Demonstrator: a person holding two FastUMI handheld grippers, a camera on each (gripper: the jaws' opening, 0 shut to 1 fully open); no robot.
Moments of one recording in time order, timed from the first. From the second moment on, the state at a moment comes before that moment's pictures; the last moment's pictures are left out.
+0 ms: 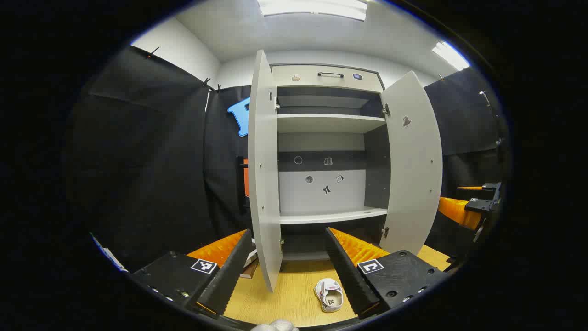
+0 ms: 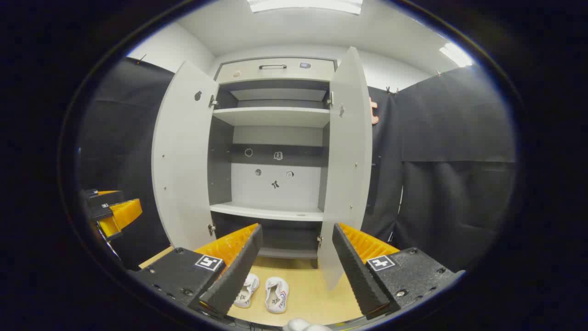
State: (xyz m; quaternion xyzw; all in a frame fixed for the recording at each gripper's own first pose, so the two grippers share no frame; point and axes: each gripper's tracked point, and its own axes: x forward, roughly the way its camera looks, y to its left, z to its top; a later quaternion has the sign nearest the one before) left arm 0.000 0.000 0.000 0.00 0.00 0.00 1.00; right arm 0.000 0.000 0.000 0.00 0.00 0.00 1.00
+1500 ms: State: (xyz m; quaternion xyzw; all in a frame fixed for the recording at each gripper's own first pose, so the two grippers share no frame) left arm -0.006 0.012 -0.010 0.01 0.02 0.02 1.00; right arm 0.050 0.063 -0.295 -0.01 0.31 0.08 0.95
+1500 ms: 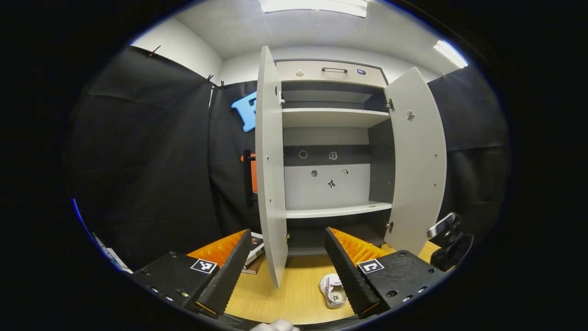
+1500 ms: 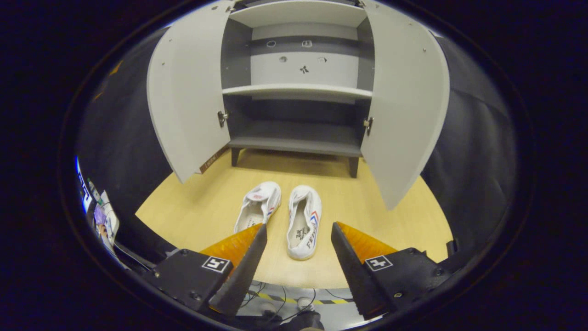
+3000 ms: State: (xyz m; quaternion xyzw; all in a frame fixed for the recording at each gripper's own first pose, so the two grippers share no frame) left arm 0.017 0.008 -0.019 0.01 0.06 0.12 0.99; right arm 0.211 0.075 -0.354 0.06 0.36 0.12 0.92
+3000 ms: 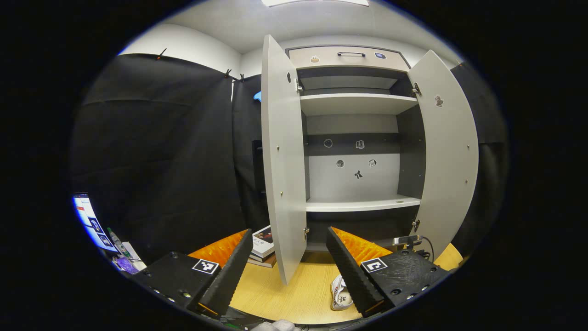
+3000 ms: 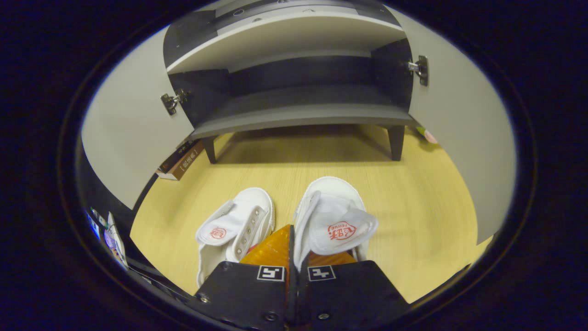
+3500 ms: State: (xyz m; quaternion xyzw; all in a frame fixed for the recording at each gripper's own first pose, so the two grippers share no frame) left arm 0.005 0.001 -0.024 0.00 0.05 0.11 0.99; right arm 0.233 0.073 -0.145 0.07 0.22 0.15 0.96
